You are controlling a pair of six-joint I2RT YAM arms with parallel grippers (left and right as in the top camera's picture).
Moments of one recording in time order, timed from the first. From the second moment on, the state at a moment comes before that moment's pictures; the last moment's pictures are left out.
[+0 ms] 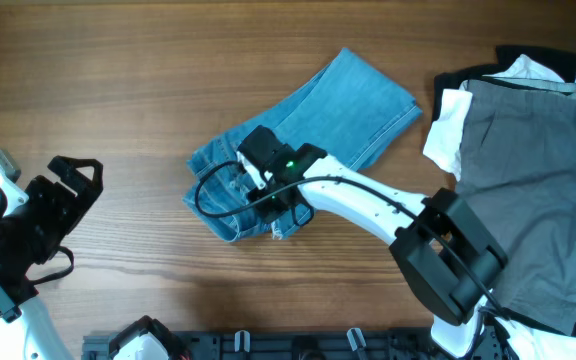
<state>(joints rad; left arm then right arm) 0.63 0.98 1.31 -1.30 0.50 -0.33 0.81 1.96 1.32 -0.68 -0.16 0.14</state>
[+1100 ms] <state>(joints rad) 0.63 0.98 1.31 -1.30 0.50 -0.33 0.69 1.94 1.32 -0.68 -0.31 -0.07</state>
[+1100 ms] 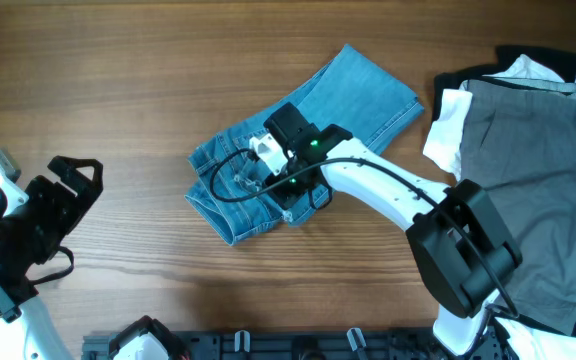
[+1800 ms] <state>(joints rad) 0.63 0.98 1.31 -1.30 0.50 -0.33 0.70 1.54 1.37 -0.36 -0.14 0.15</state>
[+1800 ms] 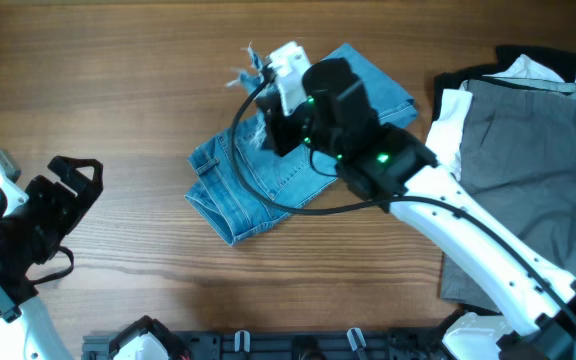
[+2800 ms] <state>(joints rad) 0.63 0.98 1.31 -1.30 0.50 -0.33 0.58 1.65 1.37 -0.46 -0.12 0.09</state>
